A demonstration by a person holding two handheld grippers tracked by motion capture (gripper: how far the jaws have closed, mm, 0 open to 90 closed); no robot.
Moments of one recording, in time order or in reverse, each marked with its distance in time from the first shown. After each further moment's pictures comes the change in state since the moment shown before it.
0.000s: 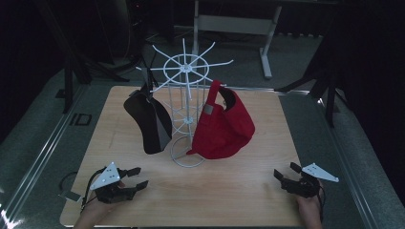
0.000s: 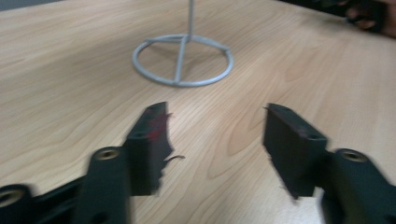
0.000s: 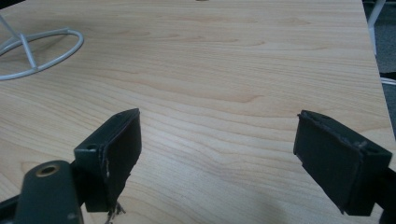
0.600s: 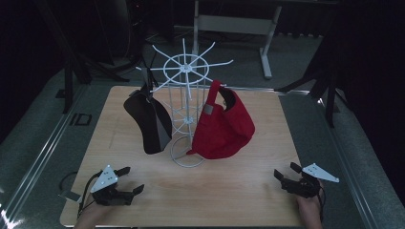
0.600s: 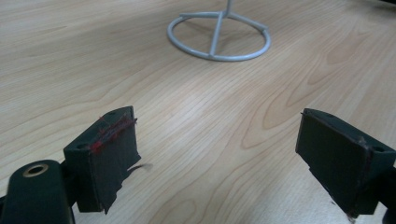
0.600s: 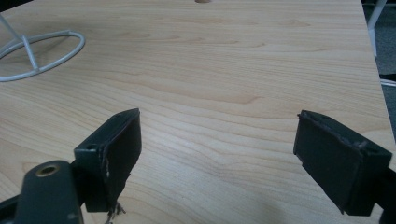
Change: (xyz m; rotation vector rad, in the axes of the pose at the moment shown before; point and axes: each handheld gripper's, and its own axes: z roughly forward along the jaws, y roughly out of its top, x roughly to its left) left arm 0.003 -0.021 -0.001 0.034 0.114 -0.039; right arm 0.000 0.000 -0.001 -0.009 0.002 0.000
